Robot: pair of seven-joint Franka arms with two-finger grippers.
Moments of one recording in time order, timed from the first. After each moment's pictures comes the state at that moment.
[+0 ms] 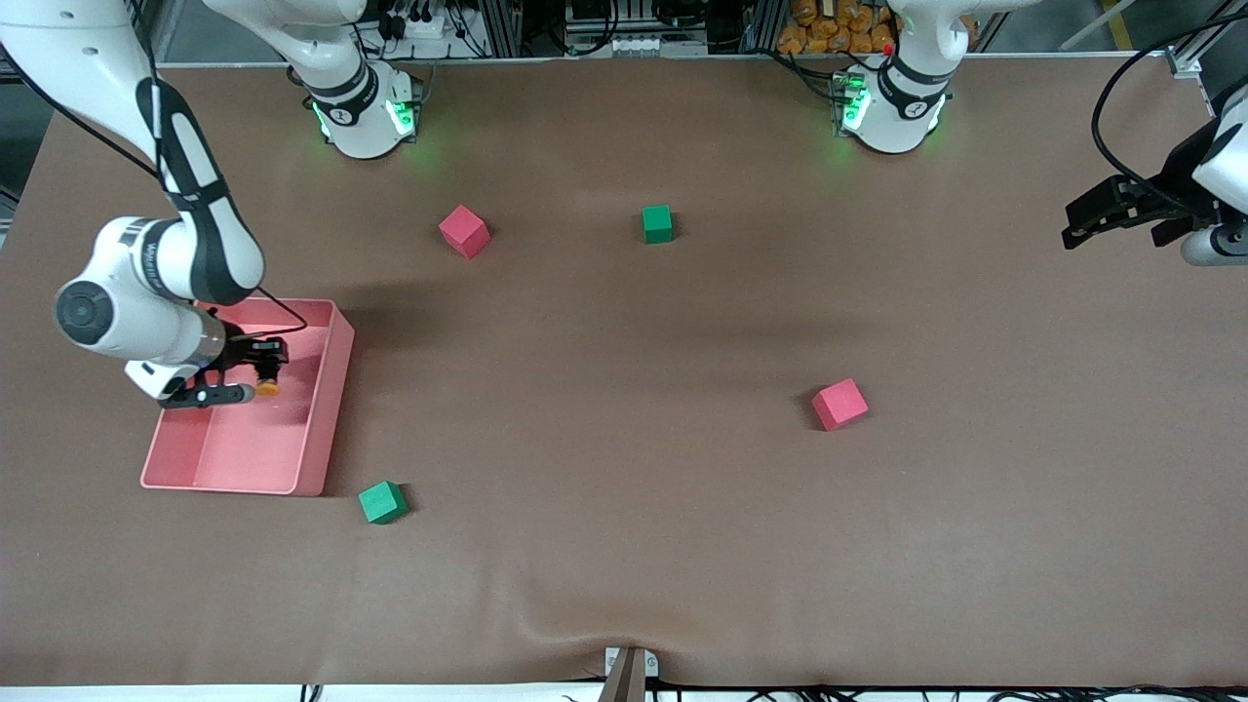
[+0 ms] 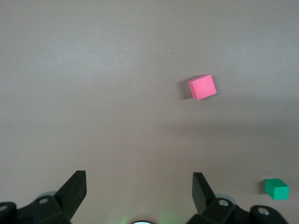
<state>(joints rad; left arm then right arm) 0.06 -0.03 -0.11 -1.57 0.00 1.51 -0.07 -0.10 0.32 -0.04 -2.08 -0.01 2.23 -0.25</state>
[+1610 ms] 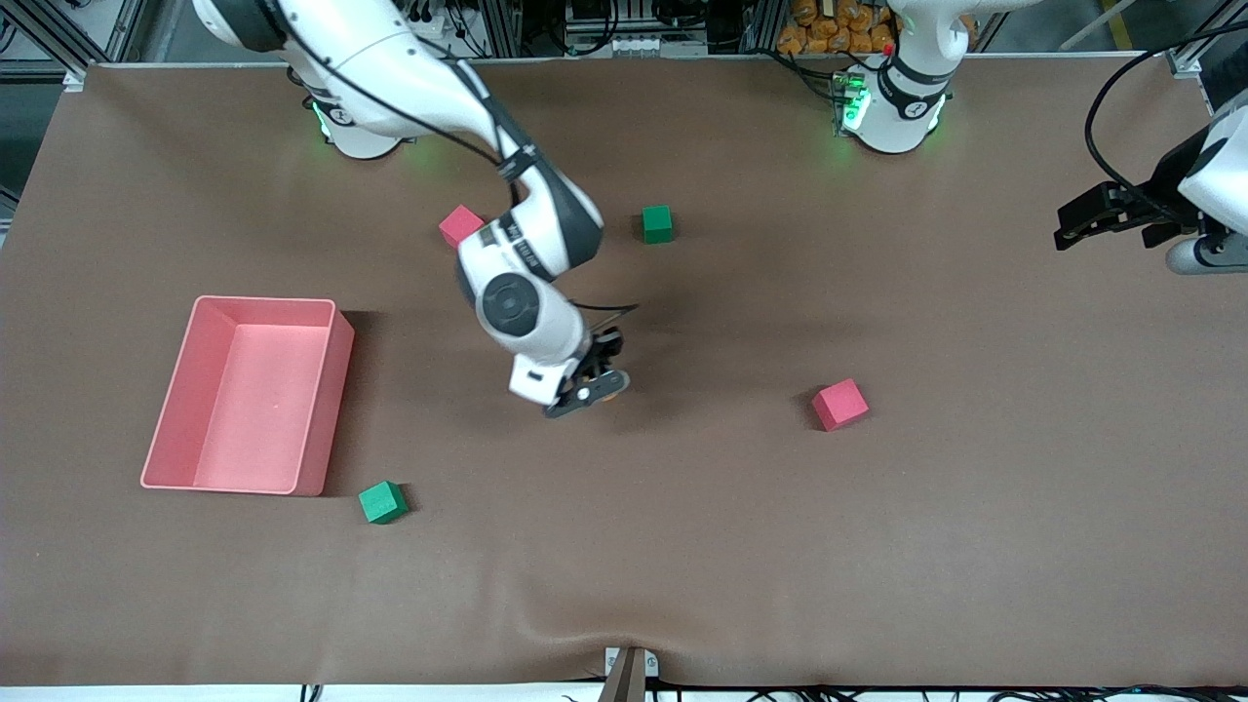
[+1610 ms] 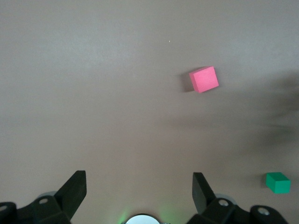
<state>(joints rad) 0.06 -0.01 -0.11 -1.58 0.00 1.48 -0.07 0.71 0.72 -0.02 -1.48 0.30 2.21 0.21</state>
